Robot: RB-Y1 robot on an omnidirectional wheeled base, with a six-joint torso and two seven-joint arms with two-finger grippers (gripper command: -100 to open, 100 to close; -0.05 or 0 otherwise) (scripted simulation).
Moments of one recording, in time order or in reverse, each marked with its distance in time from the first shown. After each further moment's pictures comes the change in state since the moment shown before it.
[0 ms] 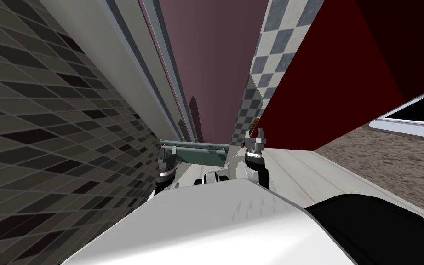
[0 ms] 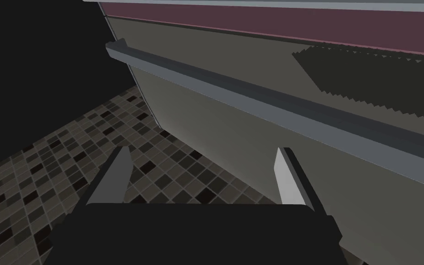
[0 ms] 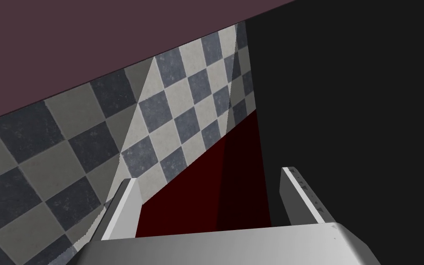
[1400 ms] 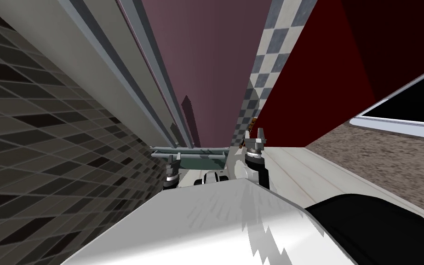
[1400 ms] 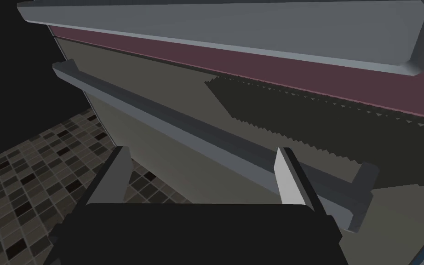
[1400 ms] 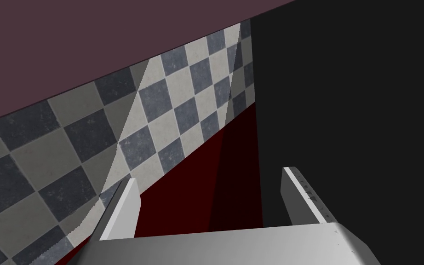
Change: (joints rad) left arm -0.065 0.004 -0.033 0.345 -0.016 -0.207 -0.017; right arm 0.000 0.000 0.000 0.000 0.000 0.000 0.000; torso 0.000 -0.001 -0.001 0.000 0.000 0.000
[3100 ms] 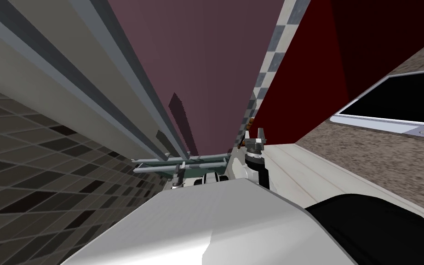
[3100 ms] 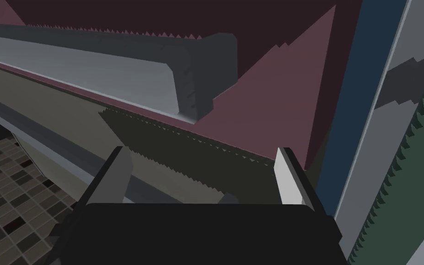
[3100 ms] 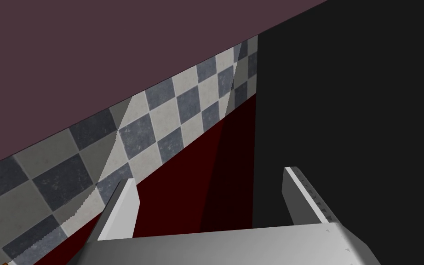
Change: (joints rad) left arm -0.078 -0.035 -0.043 0.466 -0.020 -0.248 -0.019; right arm 0.000 0.000 0.000 0.000 0.000 0.000 0.000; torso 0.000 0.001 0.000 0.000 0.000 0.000
